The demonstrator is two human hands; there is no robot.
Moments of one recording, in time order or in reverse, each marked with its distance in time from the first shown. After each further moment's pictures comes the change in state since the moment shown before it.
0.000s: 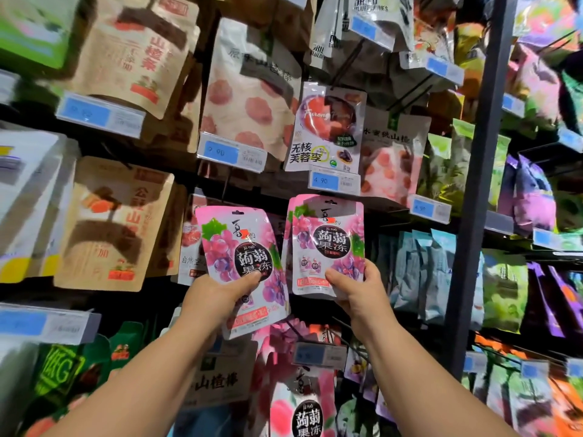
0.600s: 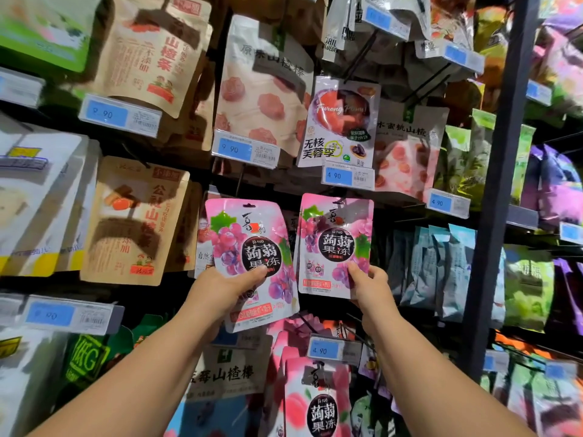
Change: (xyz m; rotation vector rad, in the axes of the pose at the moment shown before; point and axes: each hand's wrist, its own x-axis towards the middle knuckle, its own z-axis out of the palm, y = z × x) left_hand -0.001 0.002 -0.016 -0.132 -0.119 0.012; right_hand 0.030 0.027 0.000 -0.282 0.181 0.105
